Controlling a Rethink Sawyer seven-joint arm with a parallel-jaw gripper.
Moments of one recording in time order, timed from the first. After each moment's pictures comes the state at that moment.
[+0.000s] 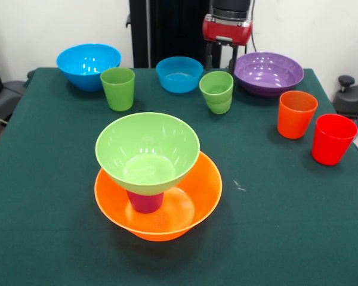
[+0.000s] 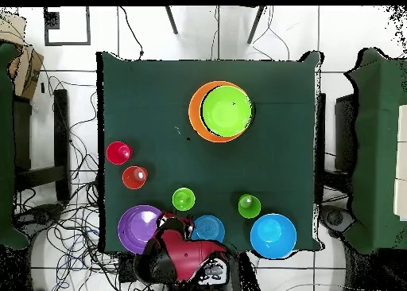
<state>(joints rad) -0.02 -0.62 -0.15 2.25 -0.23 -0.29 2.24</state>
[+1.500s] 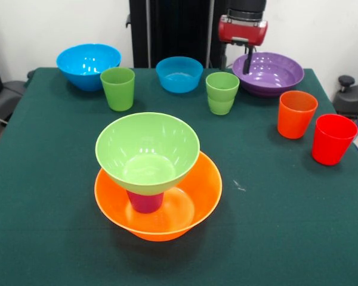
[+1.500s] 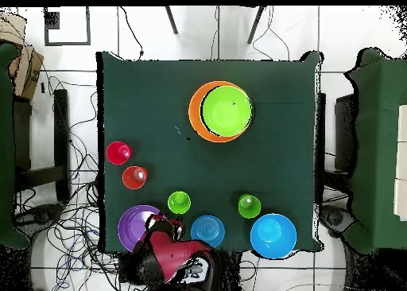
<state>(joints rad) 0.05 -0.60 -0.15 2.25 -0.19 -0.29 2.24</state>
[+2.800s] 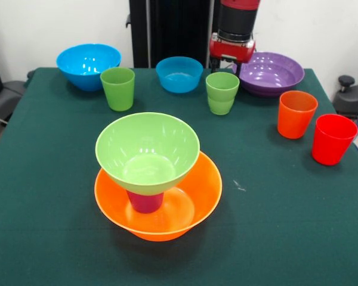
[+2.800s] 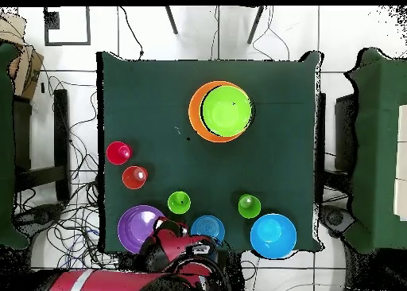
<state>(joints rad) 0.04 -0.44 -0.15 2.19 -0.19 -0.30 2.24</state>
